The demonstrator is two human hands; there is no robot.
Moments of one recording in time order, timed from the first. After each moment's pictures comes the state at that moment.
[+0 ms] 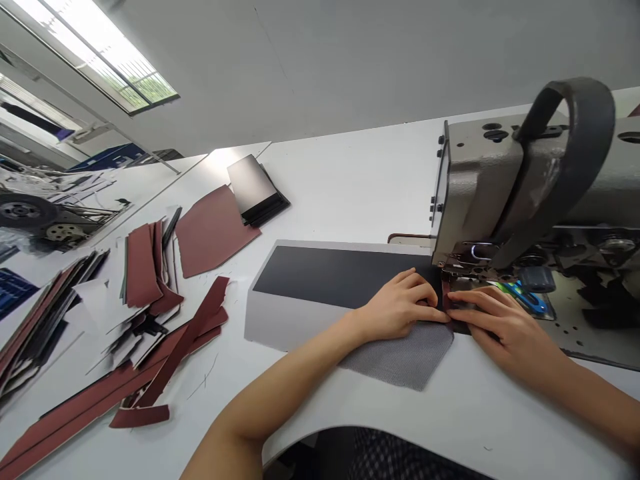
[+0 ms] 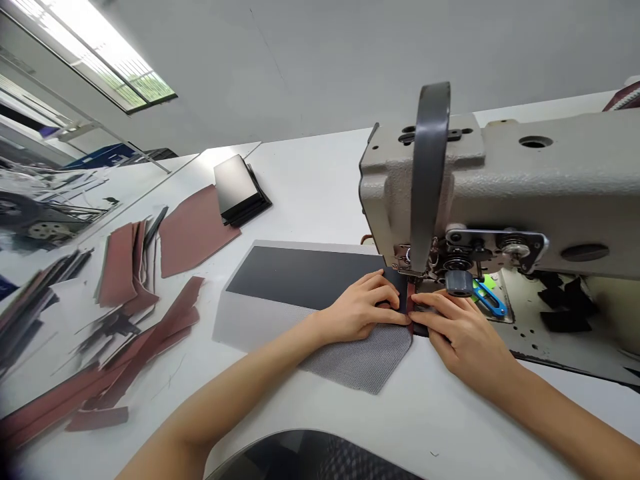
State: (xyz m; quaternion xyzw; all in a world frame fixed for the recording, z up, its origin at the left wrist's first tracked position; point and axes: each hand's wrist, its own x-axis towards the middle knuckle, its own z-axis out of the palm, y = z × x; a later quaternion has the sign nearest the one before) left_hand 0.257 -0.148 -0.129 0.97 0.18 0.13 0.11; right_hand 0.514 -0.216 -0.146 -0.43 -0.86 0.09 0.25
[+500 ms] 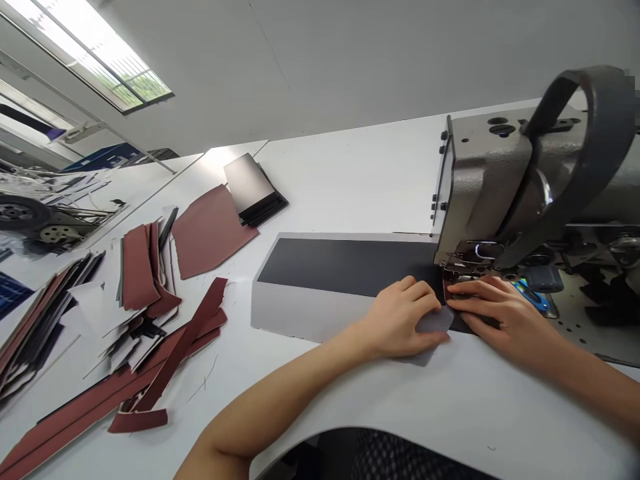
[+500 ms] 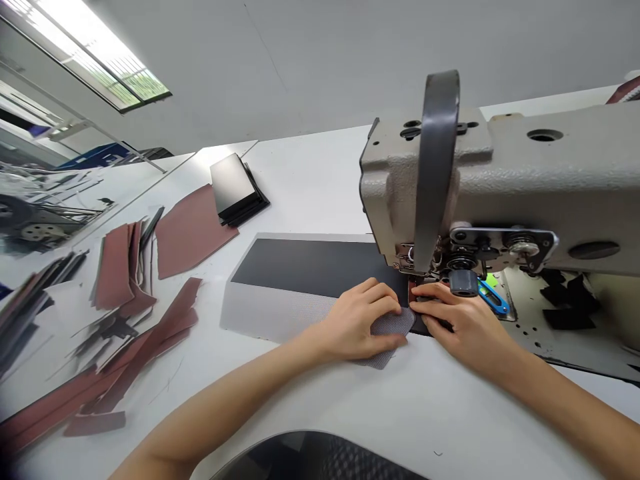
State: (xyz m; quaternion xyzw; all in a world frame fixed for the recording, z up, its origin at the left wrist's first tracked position) left_hand 0.266 -0.170 -0.113 0.94 0.31 0.13 0.12; right_hand 0.522 -0.196 -0.151 -0.42 -0.87 0.12 0.24
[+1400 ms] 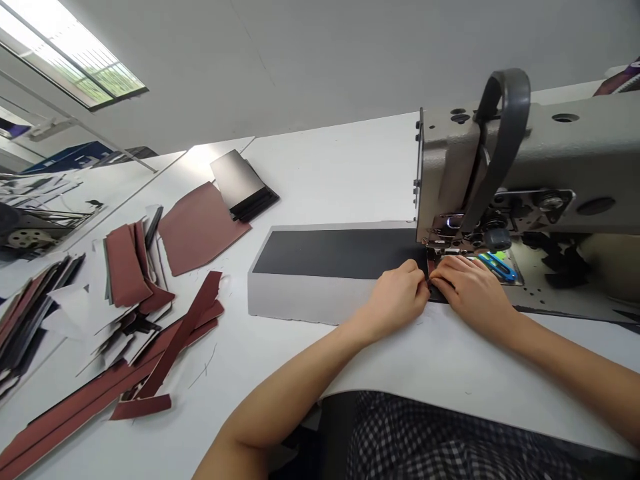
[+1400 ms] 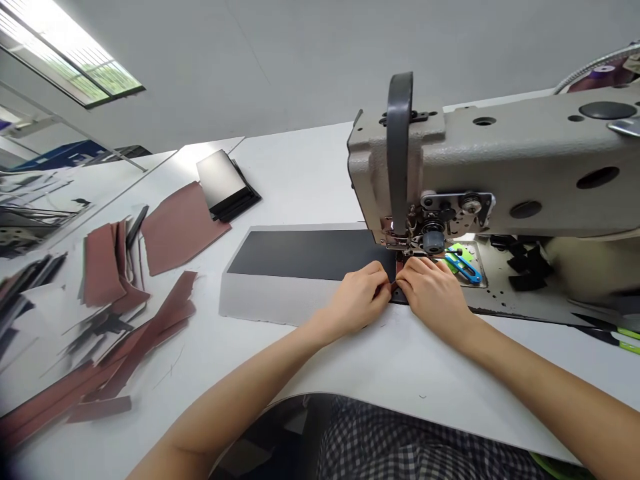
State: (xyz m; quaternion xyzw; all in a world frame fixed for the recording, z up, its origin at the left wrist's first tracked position) left_hand 0.297 -0.189 -0.092 0.85 0.48 0.05 0.20; right_hand 0.486 -0.203 -0.134 -0.53 -0.81 0.11 0.24
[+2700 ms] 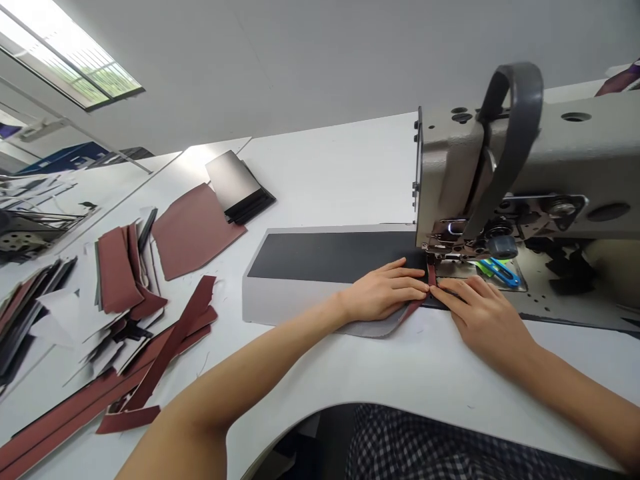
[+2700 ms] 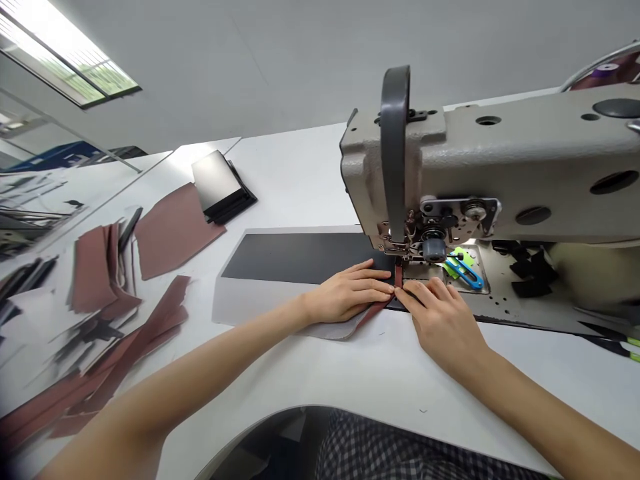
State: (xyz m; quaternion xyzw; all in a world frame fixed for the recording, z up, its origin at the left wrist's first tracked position) left_hand 0.242 -0.141 -0.133 0.97 0.12 0.13 0.15; right_hand 0.496 -0.237 -0.147 -0.47 -0.86 -0.06 0.20
